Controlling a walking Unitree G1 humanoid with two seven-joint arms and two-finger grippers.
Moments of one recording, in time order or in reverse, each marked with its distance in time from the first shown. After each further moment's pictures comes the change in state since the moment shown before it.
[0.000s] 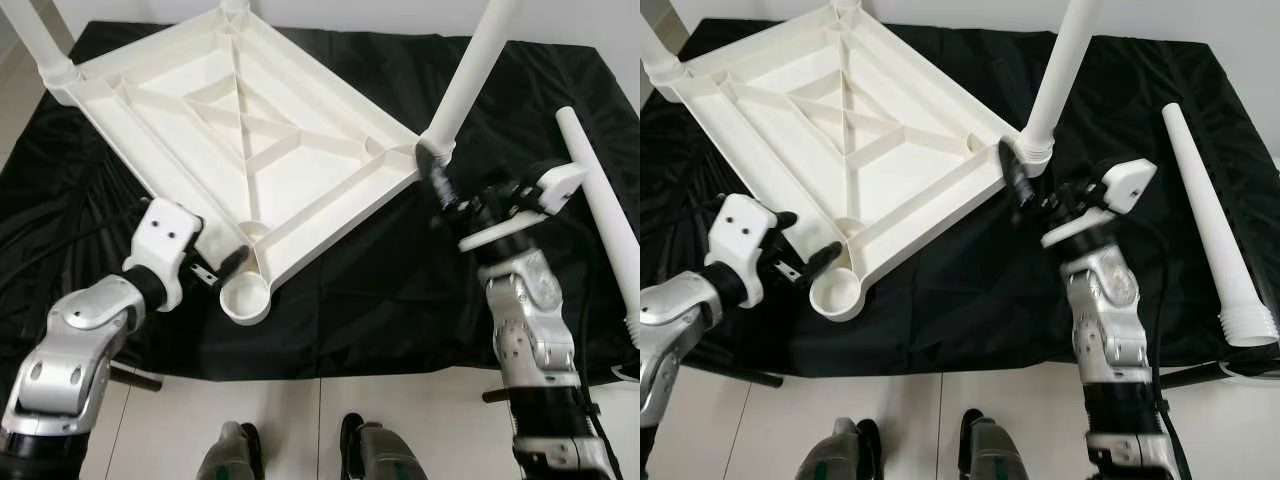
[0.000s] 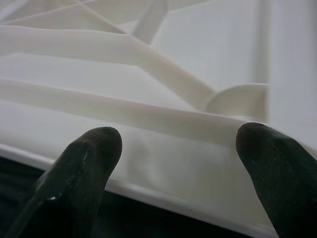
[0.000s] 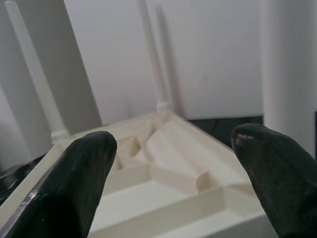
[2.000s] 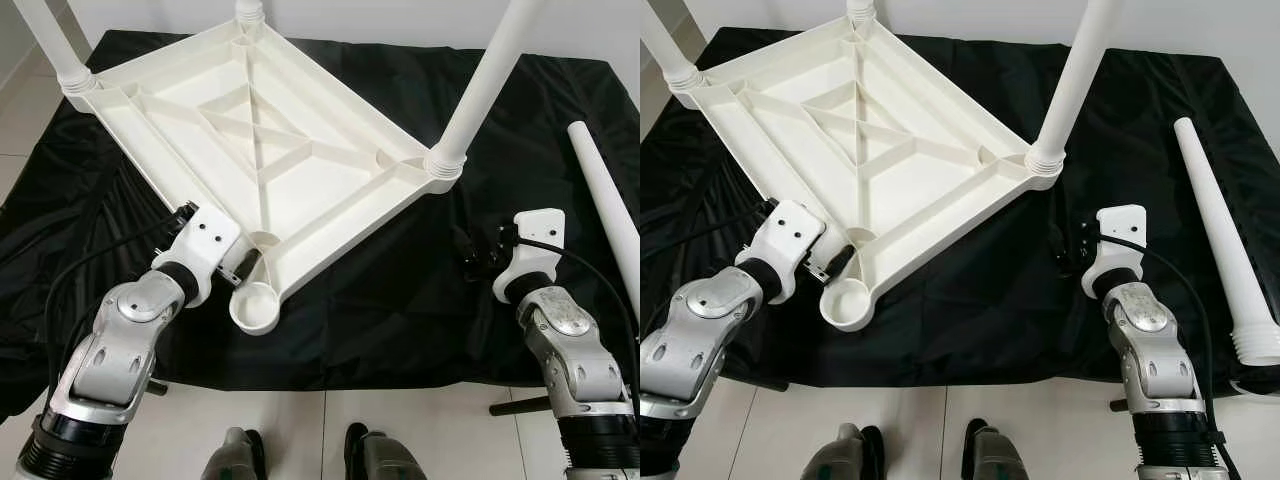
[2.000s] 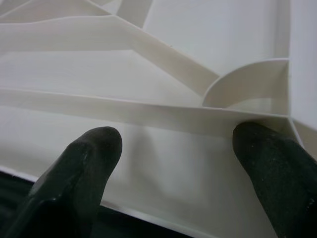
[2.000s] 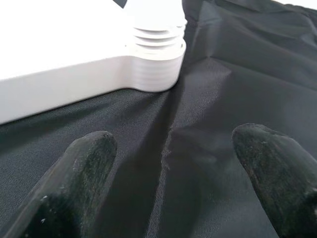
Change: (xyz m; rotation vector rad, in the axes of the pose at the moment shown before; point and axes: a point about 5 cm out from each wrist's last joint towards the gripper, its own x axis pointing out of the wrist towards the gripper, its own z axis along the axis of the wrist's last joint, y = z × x) left arm 0.022 -0.047 -0.004 0.111 0.137 -0.078; right arm -0.048 -0.057 -0.029 -0.332 0.518 -0.395
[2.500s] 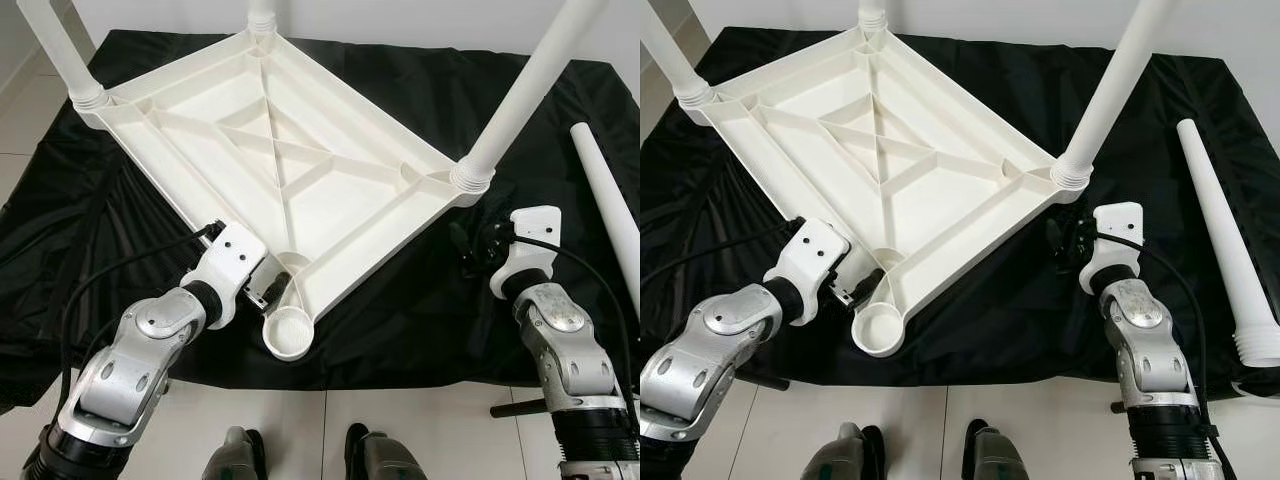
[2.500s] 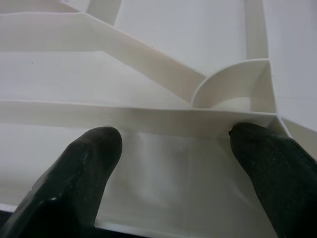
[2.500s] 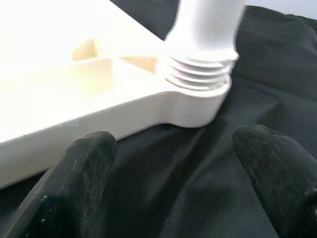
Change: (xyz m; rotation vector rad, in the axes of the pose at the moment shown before) left arm 0.002 -0.030 0.010 -0.066 -0.028 -0.158; right arm 0.006 0.002 0.002 0.004 -0.021 0.011
